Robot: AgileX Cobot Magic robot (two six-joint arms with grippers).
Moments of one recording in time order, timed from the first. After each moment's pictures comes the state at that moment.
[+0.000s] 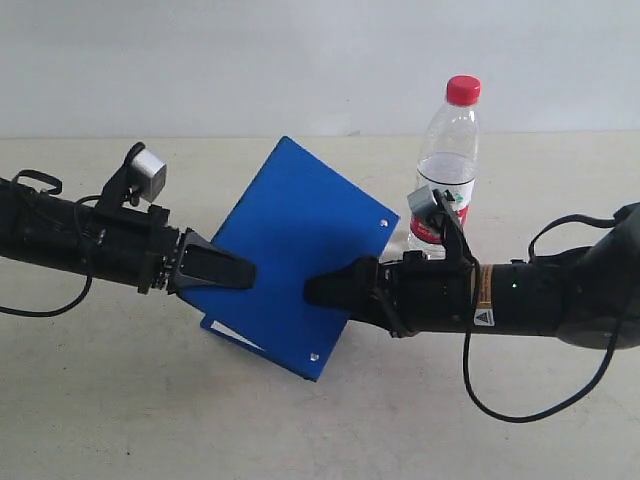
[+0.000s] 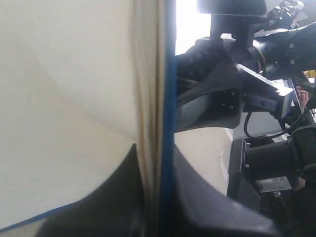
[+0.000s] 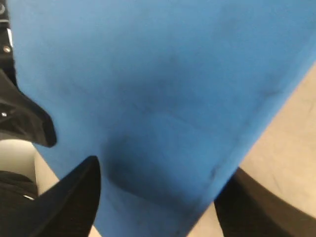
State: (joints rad) left arm -0.11 2.00 -0.94 -1.45 1.18 1.53; right arm 0.33 2.03 -0.72 -1.04 -1.05 1.32
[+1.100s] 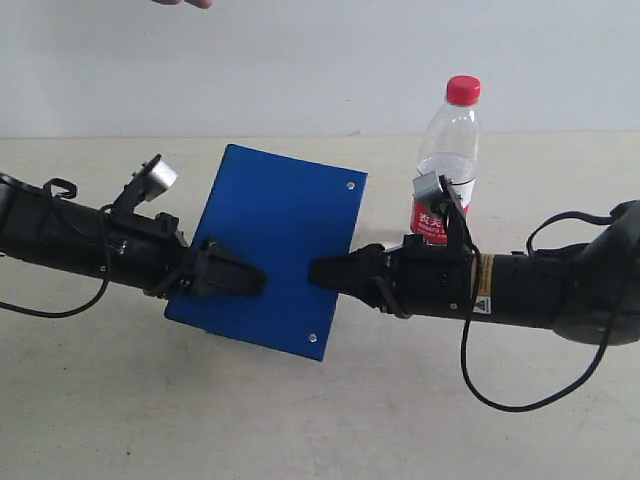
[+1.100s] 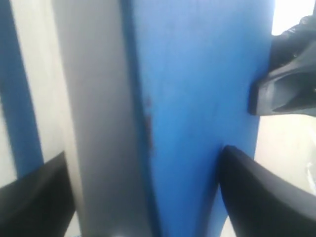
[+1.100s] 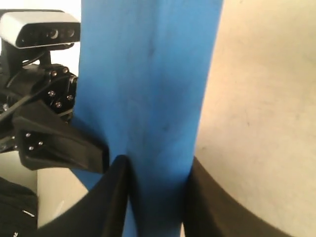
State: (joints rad) left arm -0.13 1.99 -0.93 -1.49 0.88 1.61; right arm 0.32 2.05 -0.74 -1.01 -1.13 1.23
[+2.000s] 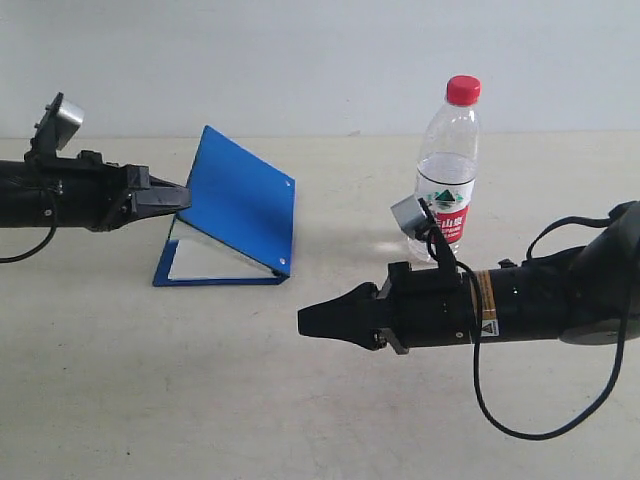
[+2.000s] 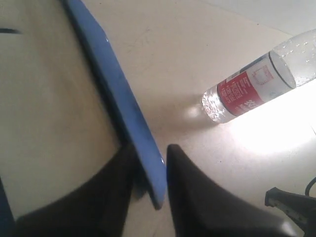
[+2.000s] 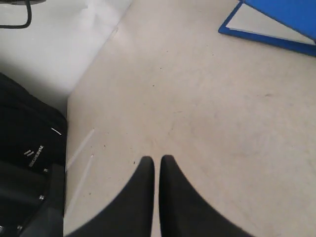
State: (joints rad) left arm 0.02 1.92 -0.93 -1.72 0.86 1.65; right arm 0.33 2.05 -0.74 -1.23 -1.18 1.20
